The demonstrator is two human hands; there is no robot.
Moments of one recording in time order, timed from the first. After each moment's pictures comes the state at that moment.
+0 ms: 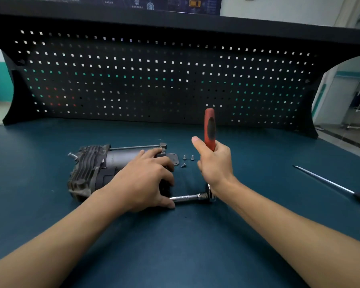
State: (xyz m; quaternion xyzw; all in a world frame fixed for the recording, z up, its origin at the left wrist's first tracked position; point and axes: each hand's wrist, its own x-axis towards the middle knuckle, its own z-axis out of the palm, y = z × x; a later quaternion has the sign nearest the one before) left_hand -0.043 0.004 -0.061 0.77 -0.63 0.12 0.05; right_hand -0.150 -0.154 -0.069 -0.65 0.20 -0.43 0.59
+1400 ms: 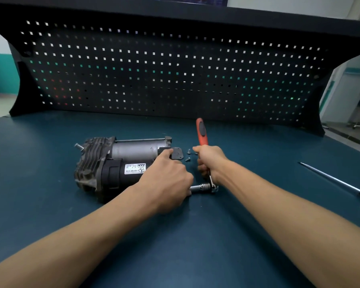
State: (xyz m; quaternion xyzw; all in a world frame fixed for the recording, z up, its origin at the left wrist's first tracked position) left_hand -0.080 -0.020 -0.071 0.73 -0.62 0.26 -0.14; right_hand -0.120 -0.173 -0.072 -0.64 0.39 -0.22 0.62
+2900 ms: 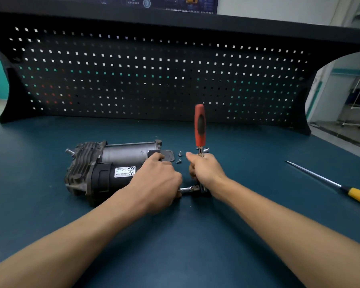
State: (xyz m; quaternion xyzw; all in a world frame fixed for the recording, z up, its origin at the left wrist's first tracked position) left_hand -0.080 -0.022 -0.073 0.74 -0.61 0.27 -0.12; right_hand -0.159 -0.162 -0.086 -0.75 0.28 -0.26 0.54
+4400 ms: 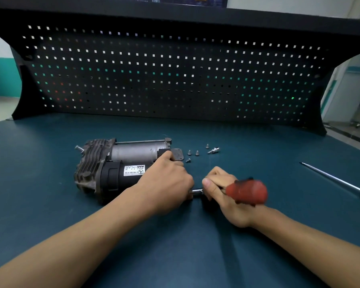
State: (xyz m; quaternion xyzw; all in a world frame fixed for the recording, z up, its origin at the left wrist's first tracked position) left_hand -0.080 -0.018 -0.071 0.70 -0.64 0.29 -0.11; right_hand -0.222 -0.156 -0.108 -0.91 0.05 -0.25 0.33
